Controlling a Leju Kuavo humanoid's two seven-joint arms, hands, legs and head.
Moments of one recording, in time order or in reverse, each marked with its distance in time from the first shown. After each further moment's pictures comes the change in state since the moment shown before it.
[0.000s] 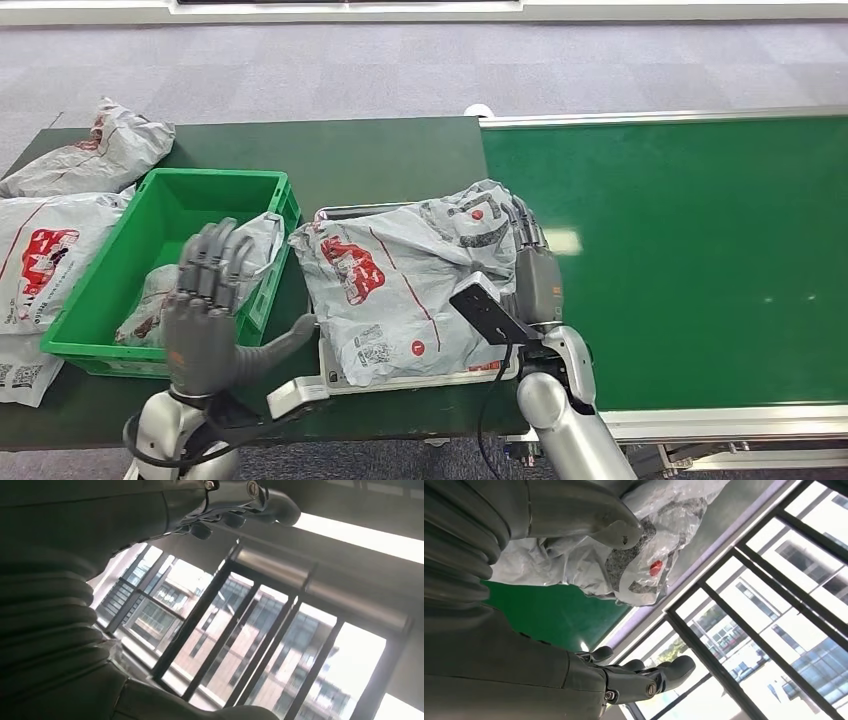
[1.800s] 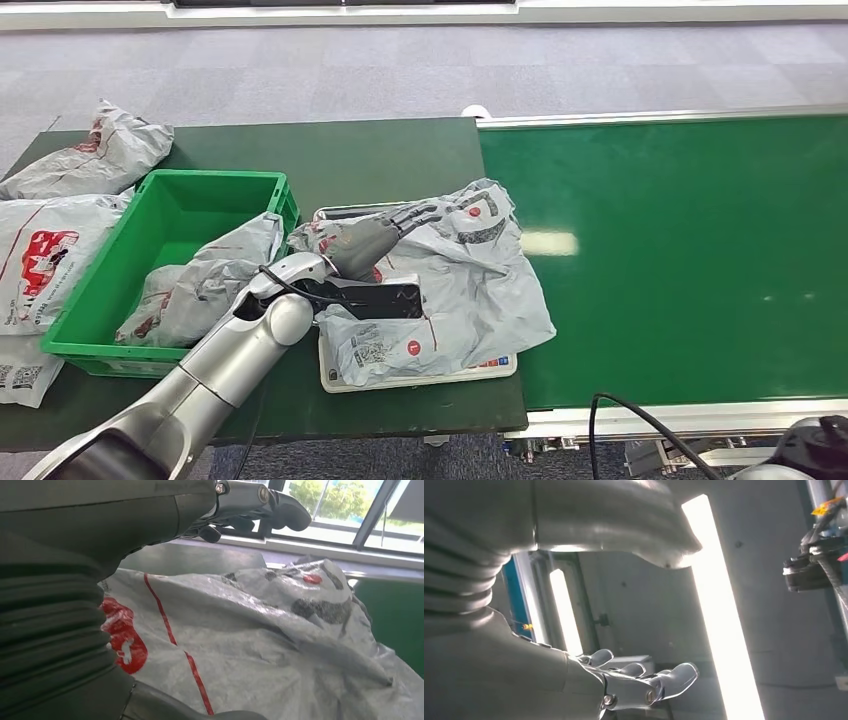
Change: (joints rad) left arm -0.700 -0.081 -0.373 0.782 0.471 -0.797 -0.034; right arm 0.039 0.117 -0.321 -1.191 0.297 -0.365 -0.463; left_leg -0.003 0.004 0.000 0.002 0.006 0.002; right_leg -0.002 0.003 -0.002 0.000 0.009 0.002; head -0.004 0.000
